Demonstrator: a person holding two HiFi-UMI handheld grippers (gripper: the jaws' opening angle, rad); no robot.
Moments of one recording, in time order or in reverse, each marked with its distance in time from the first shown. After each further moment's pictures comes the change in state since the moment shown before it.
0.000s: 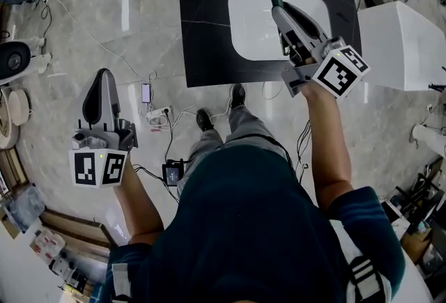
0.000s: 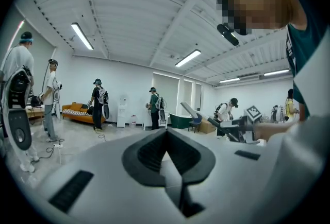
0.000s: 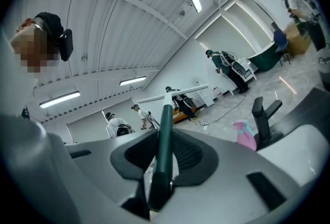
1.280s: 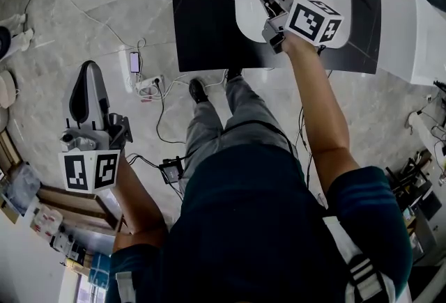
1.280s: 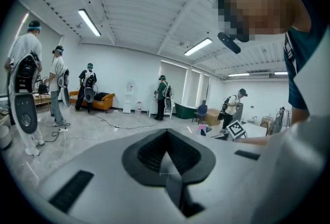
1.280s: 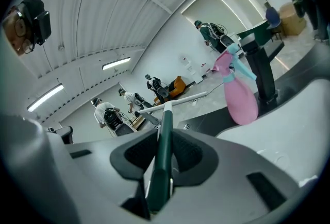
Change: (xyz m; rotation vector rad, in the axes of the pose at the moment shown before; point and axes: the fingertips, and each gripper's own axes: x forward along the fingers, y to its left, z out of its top) left arm 0.030 0.018 -0.062 -0.076 0.130 0.061; right arm 0.092 -0.125 -0.123 0.111 0.225 -0.092
